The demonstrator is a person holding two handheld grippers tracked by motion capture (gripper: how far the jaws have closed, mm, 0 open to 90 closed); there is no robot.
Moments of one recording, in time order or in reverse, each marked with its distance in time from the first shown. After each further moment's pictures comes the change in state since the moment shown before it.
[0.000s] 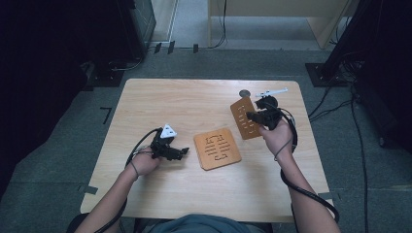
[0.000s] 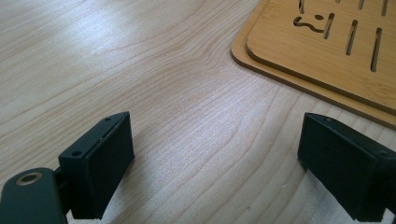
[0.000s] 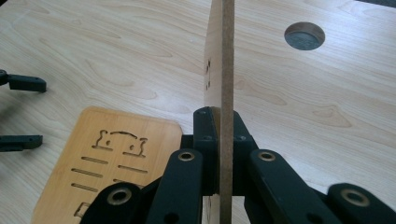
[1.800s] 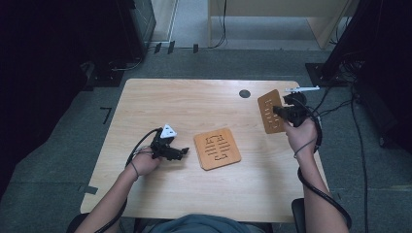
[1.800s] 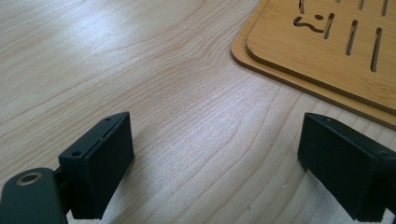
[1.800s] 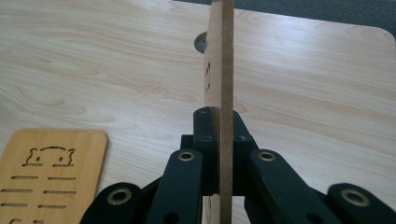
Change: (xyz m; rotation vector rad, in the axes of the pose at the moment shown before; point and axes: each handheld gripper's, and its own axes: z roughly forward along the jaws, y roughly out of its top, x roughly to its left) left arm 0.000 0.000 0.000 -0.002 0.000 -0.001; right arm -0.059 -0.009 -0.040 -0.067 -0.154 0.104
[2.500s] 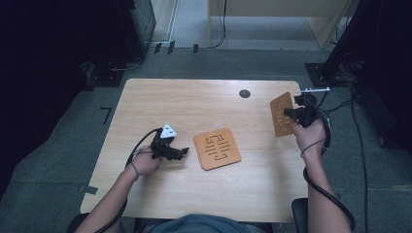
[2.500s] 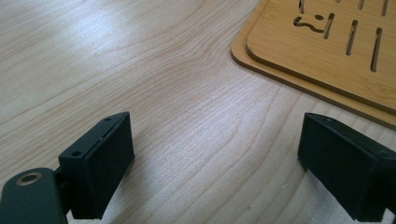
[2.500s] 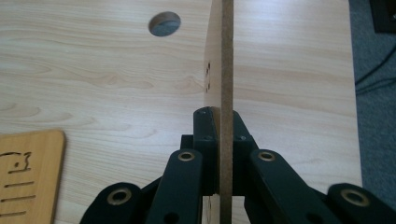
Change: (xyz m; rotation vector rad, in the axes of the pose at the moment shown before) left arm 0.000 0.000 0.000 0.001 -0.001 0.001; right arm -0.032 -0.007 0.001 0.055 -0.081 0.105
